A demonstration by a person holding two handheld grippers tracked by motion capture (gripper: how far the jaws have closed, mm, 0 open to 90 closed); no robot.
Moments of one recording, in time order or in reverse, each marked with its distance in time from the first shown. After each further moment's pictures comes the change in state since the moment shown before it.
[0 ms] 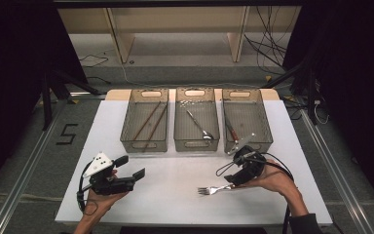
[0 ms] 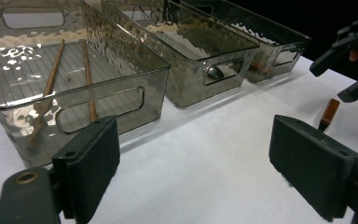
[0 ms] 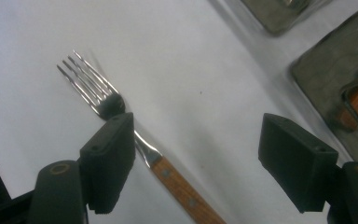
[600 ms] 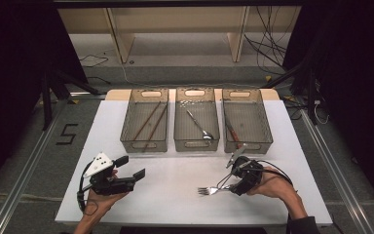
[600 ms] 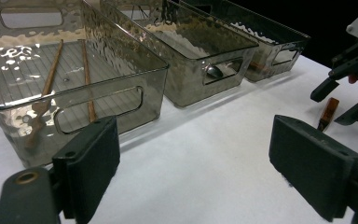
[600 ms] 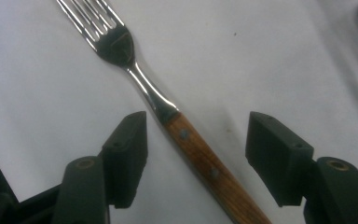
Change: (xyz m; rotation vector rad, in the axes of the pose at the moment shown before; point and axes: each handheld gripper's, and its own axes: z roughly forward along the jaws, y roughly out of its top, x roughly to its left) left arm -0.001 0.000 0.000 0.002 -0.002 0.002; right arm 0.008 -0.015 0.024 0.172 0.026 -0.068
